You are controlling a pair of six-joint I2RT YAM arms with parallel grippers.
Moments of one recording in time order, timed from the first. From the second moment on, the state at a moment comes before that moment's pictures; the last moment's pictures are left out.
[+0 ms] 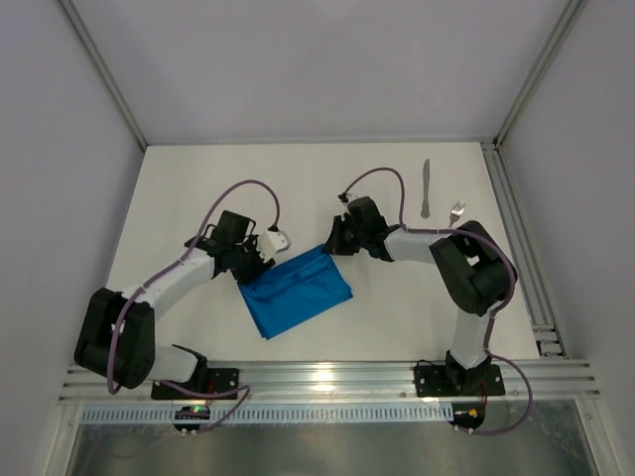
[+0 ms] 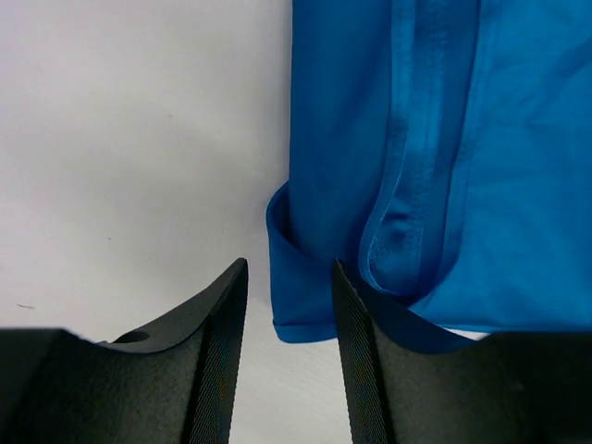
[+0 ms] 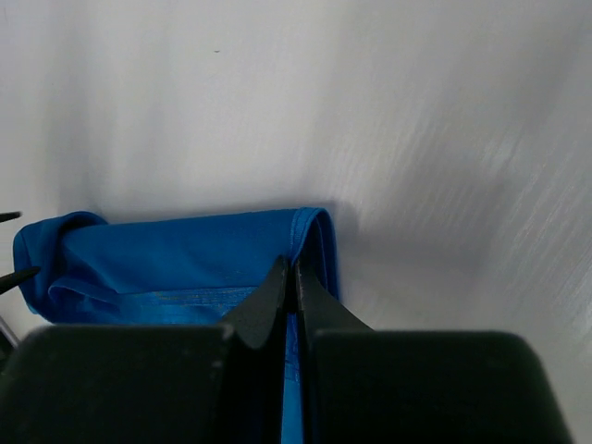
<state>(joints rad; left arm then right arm) -0.38 1.35 0.81 -0.51 0.25 0.65 0.56 1.89 1.02 0.14 -0.27 0.56</state>
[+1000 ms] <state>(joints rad) -0.37 1.18 0.82 -0.60 0.18 0.54 0.63 1.67 0.66 0.32 -0.20 0.65</state>
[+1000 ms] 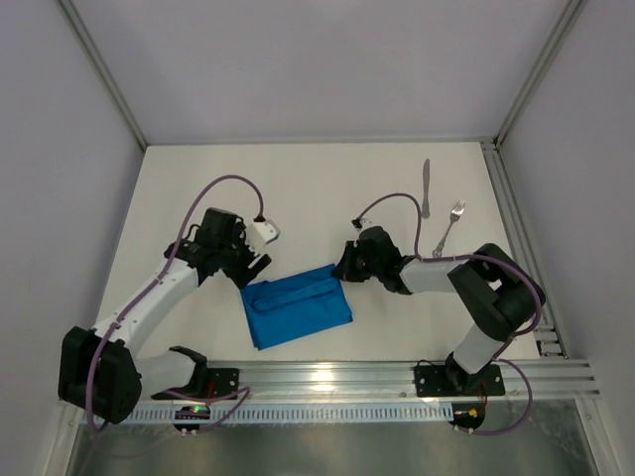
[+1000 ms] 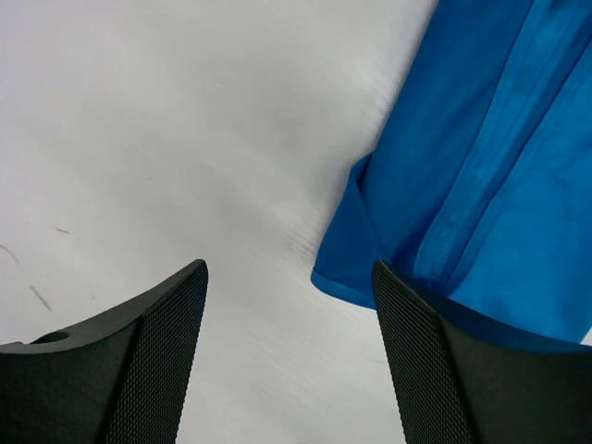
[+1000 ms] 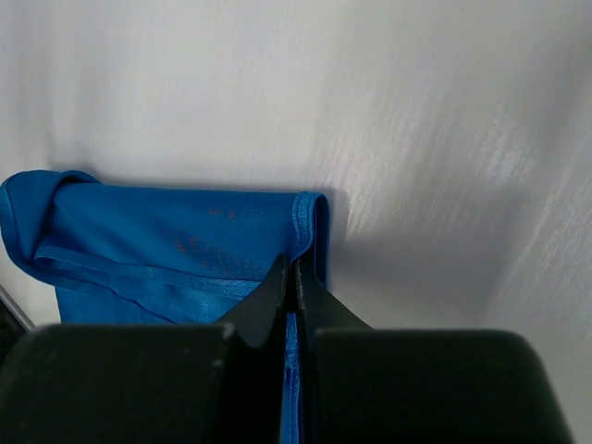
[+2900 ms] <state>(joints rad) -0.41 1.55 0.90 -0.40 0.10 0.60 0.57 1.85 0.86 0.36 -0.12 0.66</state>
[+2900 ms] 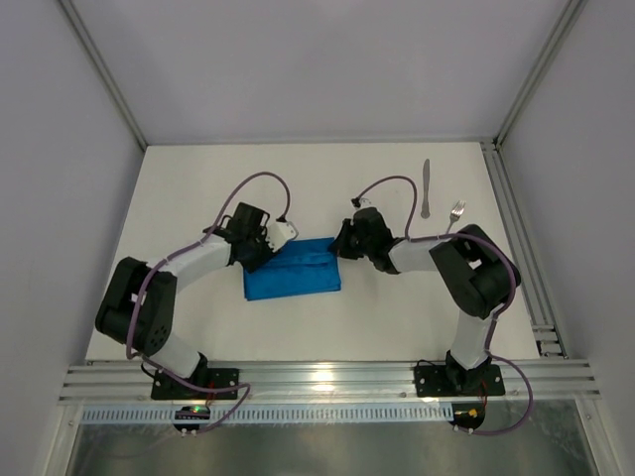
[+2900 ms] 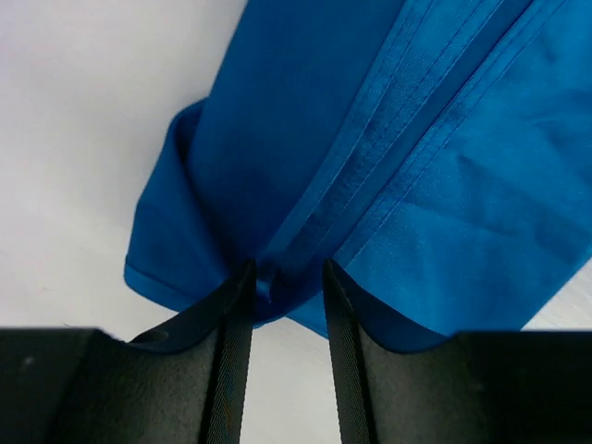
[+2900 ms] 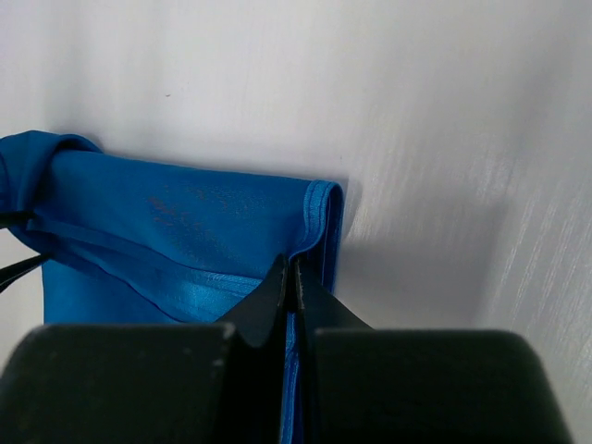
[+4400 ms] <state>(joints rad) -0.45 1.44 0.69 -0.20 -0.03 0.68 0.71 1.68 0.69 0.36 -0.42 0.47</state>
